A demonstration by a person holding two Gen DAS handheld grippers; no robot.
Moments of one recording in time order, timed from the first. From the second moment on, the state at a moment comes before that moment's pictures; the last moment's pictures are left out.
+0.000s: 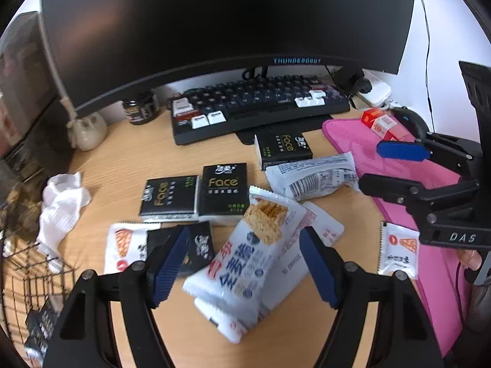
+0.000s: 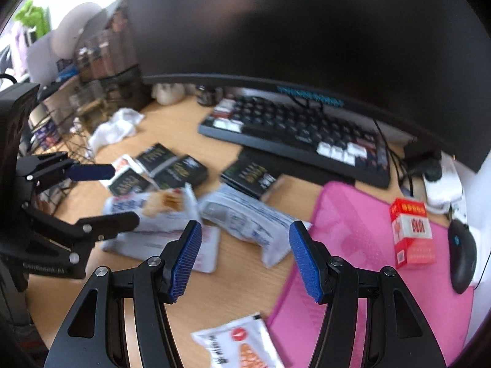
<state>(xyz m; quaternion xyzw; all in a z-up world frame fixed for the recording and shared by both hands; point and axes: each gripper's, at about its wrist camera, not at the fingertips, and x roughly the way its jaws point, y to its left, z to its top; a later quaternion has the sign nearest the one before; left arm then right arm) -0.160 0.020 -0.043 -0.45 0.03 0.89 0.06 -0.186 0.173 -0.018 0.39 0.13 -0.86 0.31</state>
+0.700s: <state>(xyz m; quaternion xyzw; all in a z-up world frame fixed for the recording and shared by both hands) -0.173 0.027 -0.070 -0.47 0.04 0.88 0.09 -0.218 0.156 -0.046 0.41 0.15 -0.84 0.32</state>
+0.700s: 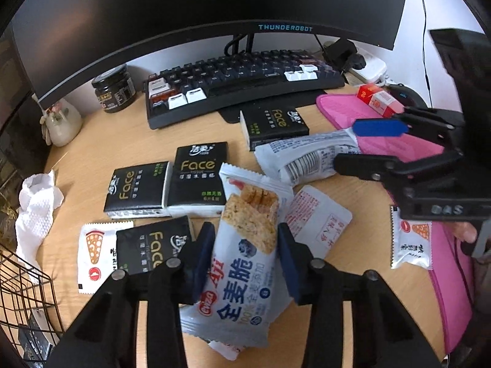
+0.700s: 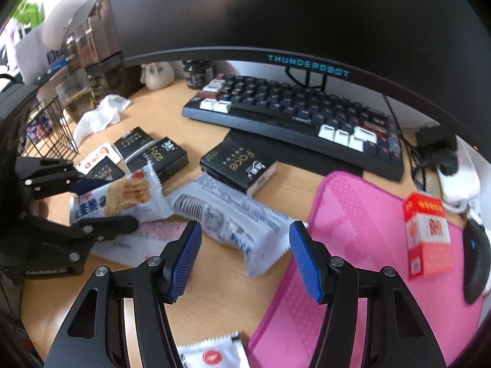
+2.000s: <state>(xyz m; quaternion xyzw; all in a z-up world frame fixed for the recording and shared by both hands) -0.168 0.016 -0.071 -0.47 0.02 0.88 0.09 -0.213 0.119 -0.066 0.43 0.18 -0.80 0.38</state>
